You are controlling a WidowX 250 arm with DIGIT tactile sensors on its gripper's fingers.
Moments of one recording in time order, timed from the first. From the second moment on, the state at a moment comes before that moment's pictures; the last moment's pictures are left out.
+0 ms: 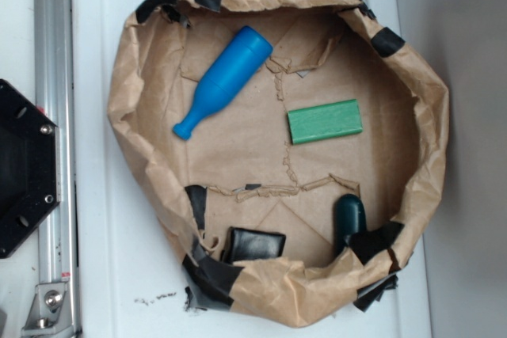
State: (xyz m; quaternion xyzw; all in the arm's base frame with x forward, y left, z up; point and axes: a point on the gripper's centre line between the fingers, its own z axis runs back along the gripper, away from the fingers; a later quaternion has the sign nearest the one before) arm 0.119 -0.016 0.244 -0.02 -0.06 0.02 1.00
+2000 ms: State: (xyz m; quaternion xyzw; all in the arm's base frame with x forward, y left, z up) arm 0.289 0.002 0.031 -0.09 -0.10 -0.03 0.99
